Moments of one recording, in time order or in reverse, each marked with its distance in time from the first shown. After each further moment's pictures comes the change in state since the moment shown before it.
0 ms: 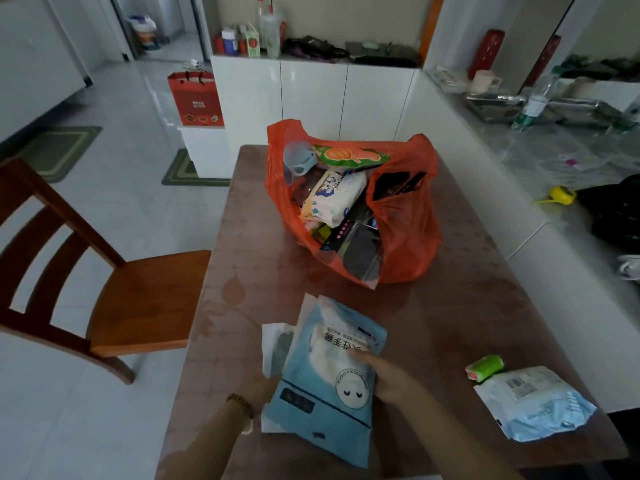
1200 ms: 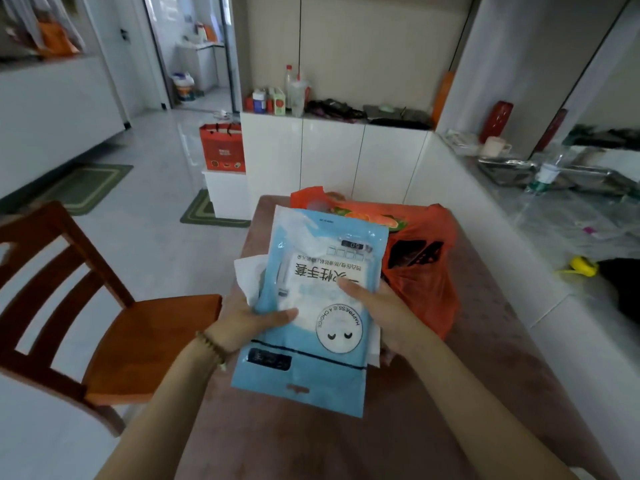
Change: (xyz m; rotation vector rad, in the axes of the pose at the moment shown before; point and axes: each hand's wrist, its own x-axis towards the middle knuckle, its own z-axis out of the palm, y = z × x) left_hand -0.059 0.207 -0.077 -0.111 -0.160 0.464; right_hand -0.064 -0.179 0.147 -0.422 -0.201 -0.600
